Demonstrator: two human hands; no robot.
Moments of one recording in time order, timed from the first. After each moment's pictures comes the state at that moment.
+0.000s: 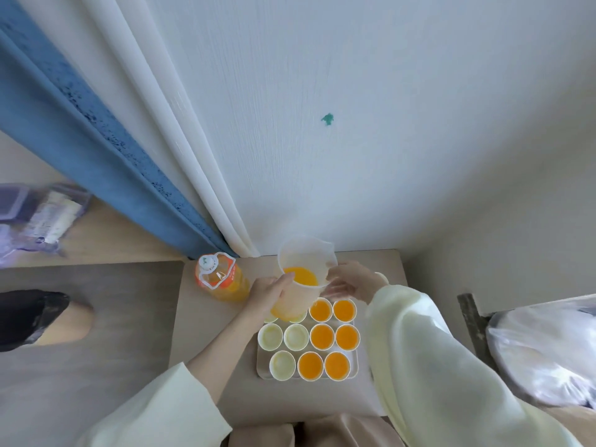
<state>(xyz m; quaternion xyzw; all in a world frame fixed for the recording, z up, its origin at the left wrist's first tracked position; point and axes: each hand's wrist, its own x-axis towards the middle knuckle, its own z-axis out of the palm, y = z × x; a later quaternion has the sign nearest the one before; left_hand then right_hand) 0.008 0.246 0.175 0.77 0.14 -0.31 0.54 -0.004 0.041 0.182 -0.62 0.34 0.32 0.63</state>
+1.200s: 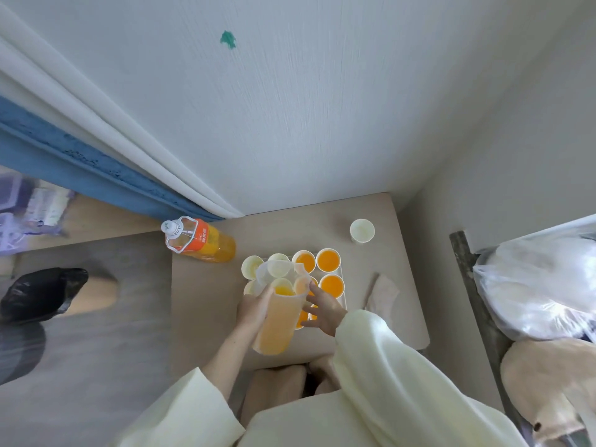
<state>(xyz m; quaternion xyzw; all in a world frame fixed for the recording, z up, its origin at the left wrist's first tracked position) -0.100 0.201 0.129 0.82 0.30 -0.32 0.35 -0.143 0.056 0.064 -0.39 0.40 0.35 0.76</state>
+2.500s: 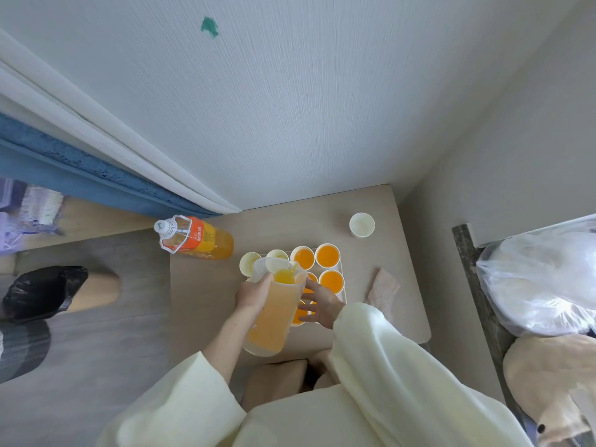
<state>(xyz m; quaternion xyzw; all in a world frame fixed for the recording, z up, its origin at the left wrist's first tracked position) -0.073 0.193 0.116 0.82 0.32 -0.34 0.32 -0.129 0.057 0.048 -0.38 0.43 0.37 0.73</state>
